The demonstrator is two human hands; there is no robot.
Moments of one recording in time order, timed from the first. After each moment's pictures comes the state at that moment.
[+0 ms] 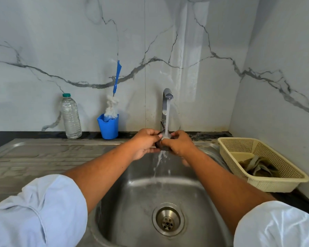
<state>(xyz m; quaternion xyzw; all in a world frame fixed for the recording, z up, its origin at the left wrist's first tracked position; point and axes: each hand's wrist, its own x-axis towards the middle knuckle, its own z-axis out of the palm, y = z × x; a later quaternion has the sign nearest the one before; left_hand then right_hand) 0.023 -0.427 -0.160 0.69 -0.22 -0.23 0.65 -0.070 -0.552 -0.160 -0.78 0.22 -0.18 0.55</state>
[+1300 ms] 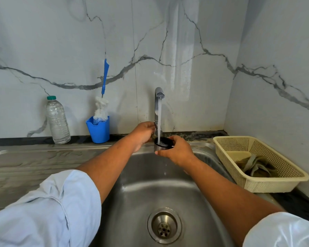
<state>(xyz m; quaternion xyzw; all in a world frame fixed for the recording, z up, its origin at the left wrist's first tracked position) 0.064 -0.468 -0.156 0.76 -0.23 -0.18 0.57 -0.072 -0.570 -0.183 -0.84 0.19 -0.20 0.47</state>
